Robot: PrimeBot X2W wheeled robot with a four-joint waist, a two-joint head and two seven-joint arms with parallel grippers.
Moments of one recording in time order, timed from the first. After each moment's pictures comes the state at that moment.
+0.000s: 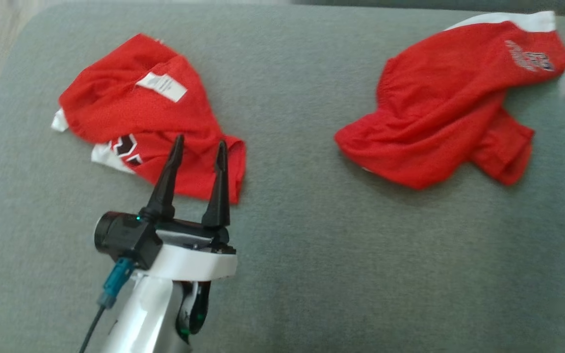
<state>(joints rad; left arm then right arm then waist) -0.24 0.05 -0.35 0.13 -0.30 -0.01 -0.26 -0.94 -0.32 -0.12 0.92 -0.22 0.13 -0.17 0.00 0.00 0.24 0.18</state>
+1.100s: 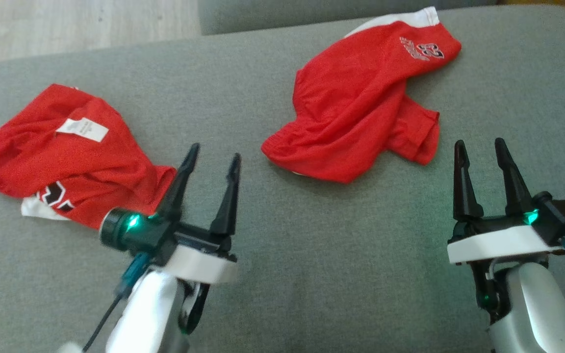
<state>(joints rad) -0.26 0.05 -0.33 0.23 -0.18 -0.09 -0.26 -0.18 -0.05 0.02 0.24 0.18 0.13 -0.25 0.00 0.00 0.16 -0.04</state>
